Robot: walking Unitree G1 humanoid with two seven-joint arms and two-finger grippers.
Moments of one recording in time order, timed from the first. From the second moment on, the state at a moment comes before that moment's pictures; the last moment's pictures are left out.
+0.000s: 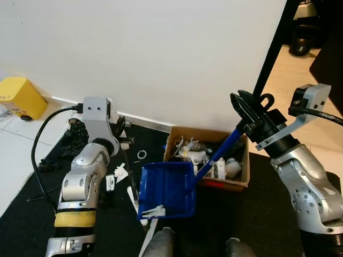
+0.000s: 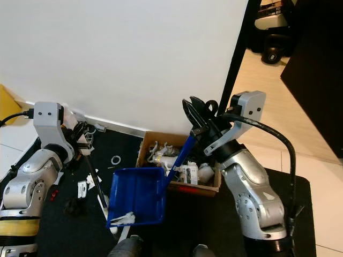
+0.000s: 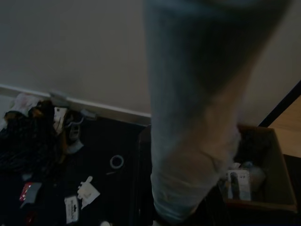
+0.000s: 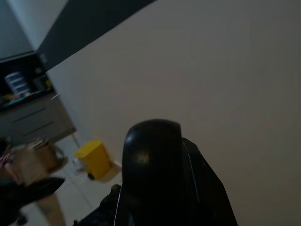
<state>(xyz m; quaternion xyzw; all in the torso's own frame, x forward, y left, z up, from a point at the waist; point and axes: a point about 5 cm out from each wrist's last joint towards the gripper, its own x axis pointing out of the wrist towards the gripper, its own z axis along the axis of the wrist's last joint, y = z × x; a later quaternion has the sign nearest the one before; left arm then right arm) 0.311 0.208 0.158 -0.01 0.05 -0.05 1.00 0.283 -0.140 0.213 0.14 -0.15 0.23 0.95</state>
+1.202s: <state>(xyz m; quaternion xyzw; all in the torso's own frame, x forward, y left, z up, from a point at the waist) 0.308 0.201 0.151 -0.01 0.06 -0.04 1.00 0.296 -0.137 0.208 0.17 -0.16 0.19 0.95</state>
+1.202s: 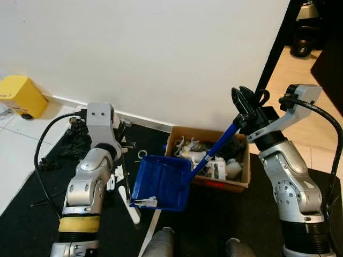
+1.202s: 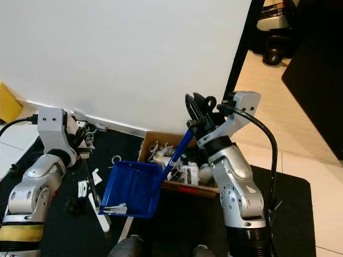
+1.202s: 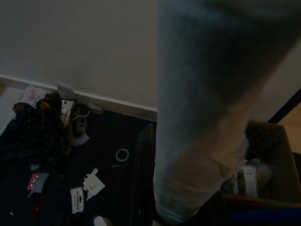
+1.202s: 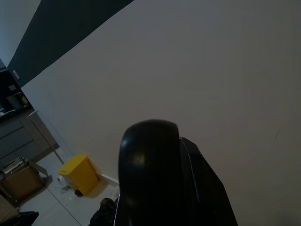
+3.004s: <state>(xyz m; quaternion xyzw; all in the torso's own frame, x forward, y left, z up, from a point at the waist) 0.312 0.201 0.156 -0.02 0.05 -0.04 1.00 0.297 -0.138 0.210 0.17 -0.17 0.18 0.95</state>
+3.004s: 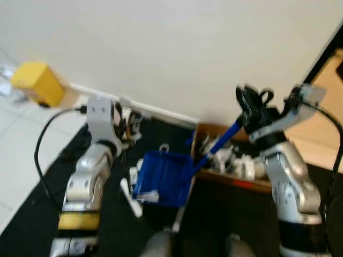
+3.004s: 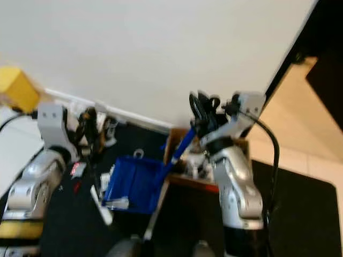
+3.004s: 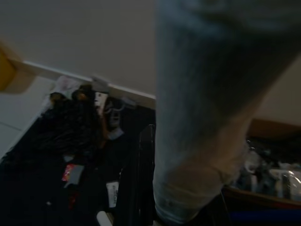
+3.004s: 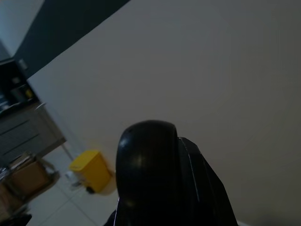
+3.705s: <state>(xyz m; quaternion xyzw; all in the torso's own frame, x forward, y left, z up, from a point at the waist) 0.314 0.196 0.157 -0.02 0.05 -0.05 1.00 0.297 -0.140 0.210 0.17 -0.17 0.17 0.95</state>
